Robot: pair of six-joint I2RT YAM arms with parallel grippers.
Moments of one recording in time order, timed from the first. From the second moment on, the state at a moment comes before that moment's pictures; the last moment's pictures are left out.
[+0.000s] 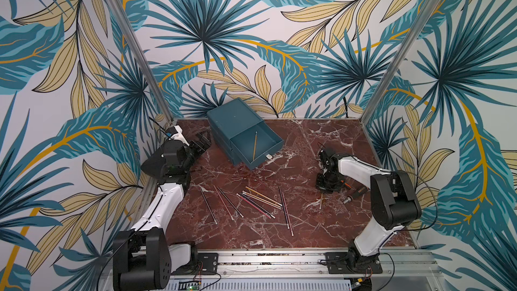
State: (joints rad) left arm 0.09 1.22 0.74 0.30 0.25 -0.76; right arm 0.18 1.73 1.04 -0.83 -0.02 0.50
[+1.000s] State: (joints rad) left arm 0.09 1.22 0.73 0.30 0.25 -0.77; right arm 0.35 1.43 1.22 -0.61 -0.19 0.61
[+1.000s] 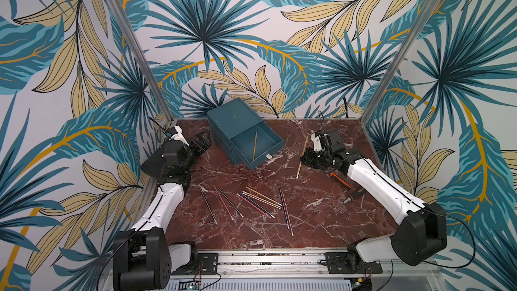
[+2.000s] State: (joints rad) left arm 0.09 1.20 0.73 0.23 0.25 -0.70; right arm 0.62 1.81 1.81 -0.49 -0.15 0.72
